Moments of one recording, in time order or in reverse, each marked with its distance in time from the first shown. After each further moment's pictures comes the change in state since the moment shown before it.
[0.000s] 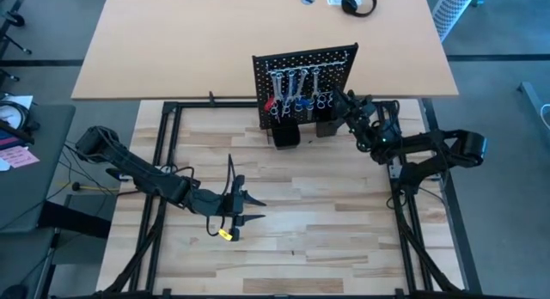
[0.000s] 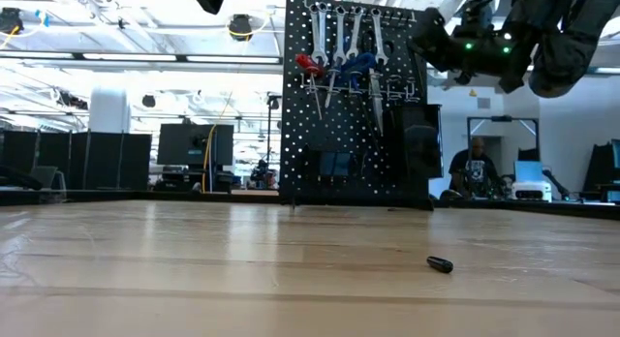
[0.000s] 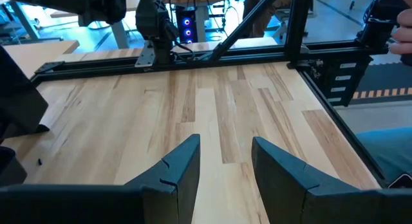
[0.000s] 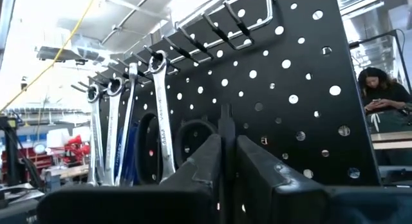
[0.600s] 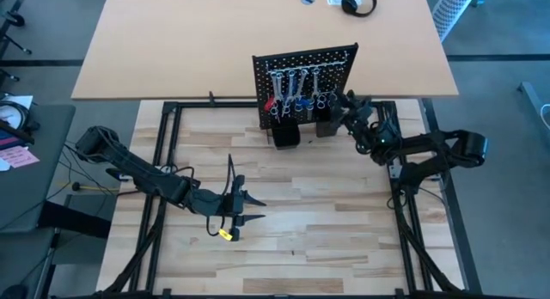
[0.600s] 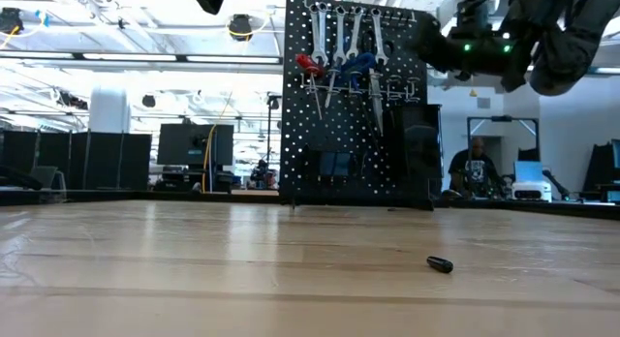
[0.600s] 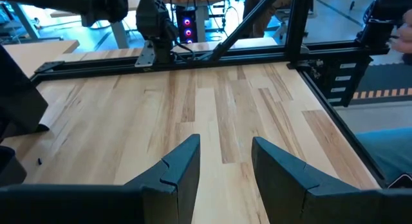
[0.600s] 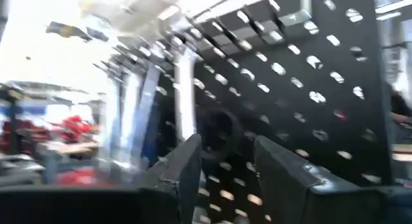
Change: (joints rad) left arm 0.000 0.000 0.000 0.000 0.000 -0.003; right arm 0.029 -0.010 0.000 -0.048 0.002 -0.108
